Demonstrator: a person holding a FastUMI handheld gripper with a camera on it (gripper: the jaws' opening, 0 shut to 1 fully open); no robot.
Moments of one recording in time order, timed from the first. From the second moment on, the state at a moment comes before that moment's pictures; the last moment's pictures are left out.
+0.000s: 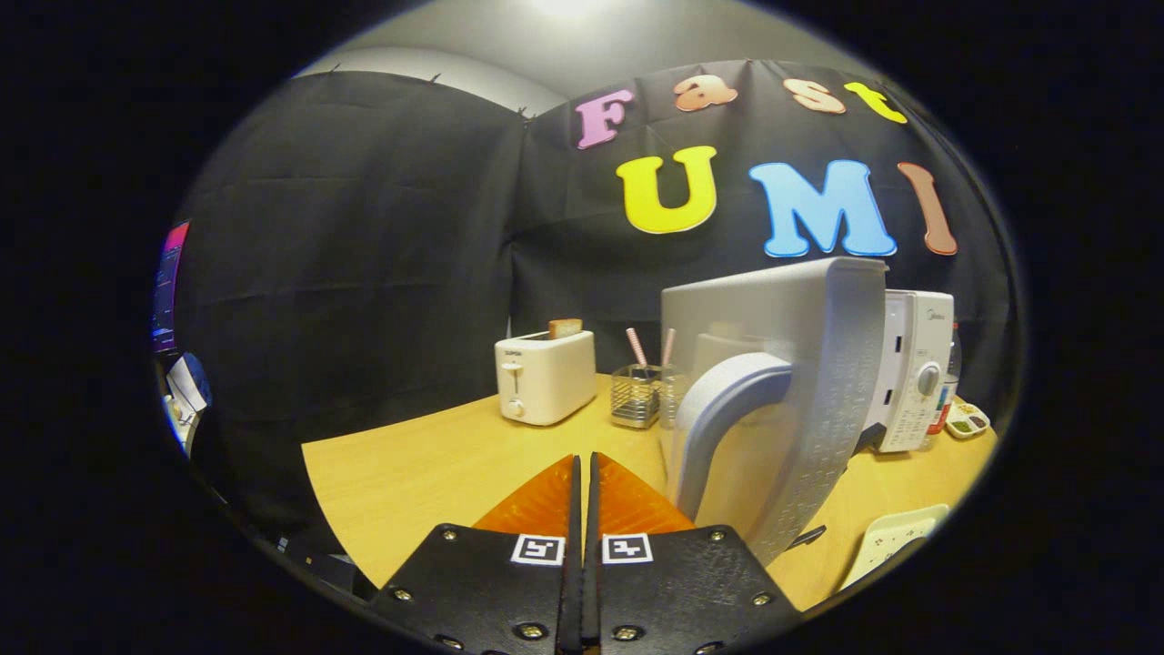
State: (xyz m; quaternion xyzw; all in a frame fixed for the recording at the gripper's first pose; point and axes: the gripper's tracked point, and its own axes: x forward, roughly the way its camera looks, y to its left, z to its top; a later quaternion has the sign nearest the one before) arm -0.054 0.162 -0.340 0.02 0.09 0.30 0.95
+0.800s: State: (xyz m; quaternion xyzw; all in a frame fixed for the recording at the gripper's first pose) arm 0.135 0.021 -0.349 0.06 0.10 0.10 0.99
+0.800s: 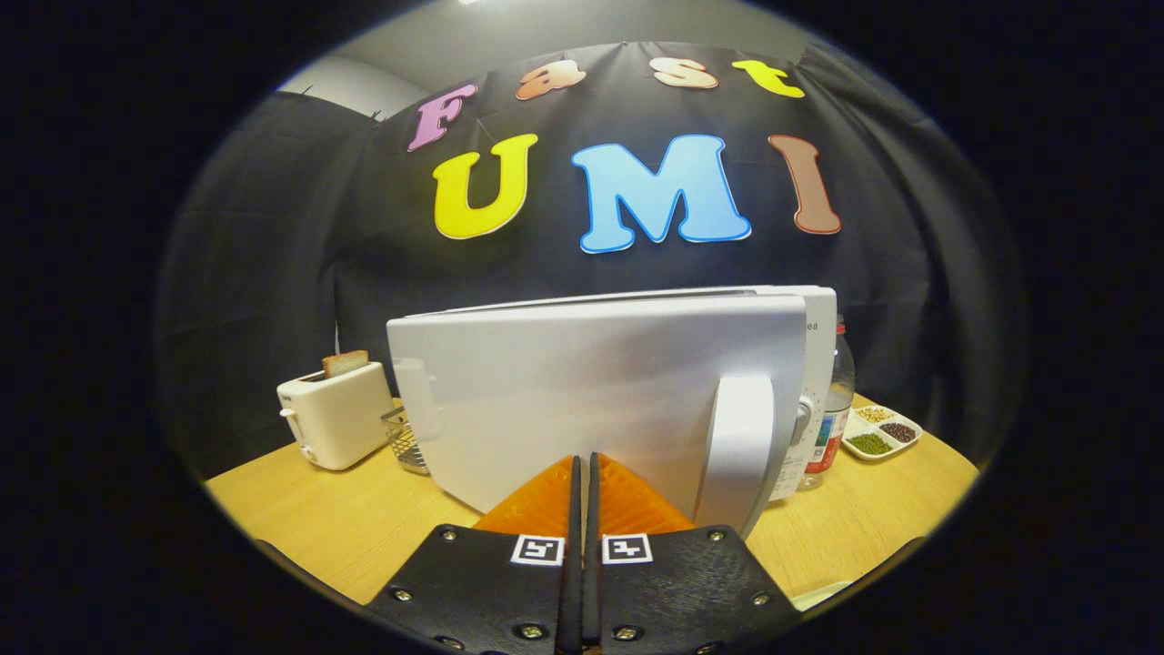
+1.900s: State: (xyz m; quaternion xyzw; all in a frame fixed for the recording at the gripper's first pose) arm 0.140 0.016 -0.333 0.04 0.13 0.07 0.99
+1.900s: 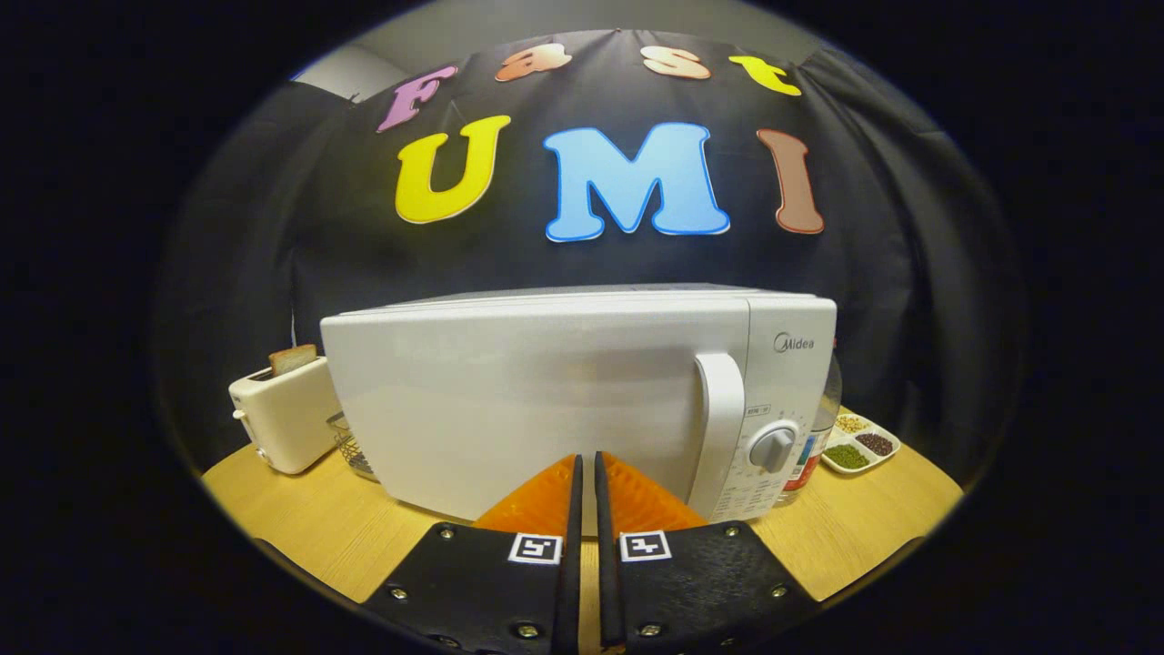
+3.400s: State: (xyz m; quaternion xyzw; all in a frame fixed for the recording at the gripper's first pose) arm 0.032 -0.015 -0.042 0.01 0.01 0.03 1.00
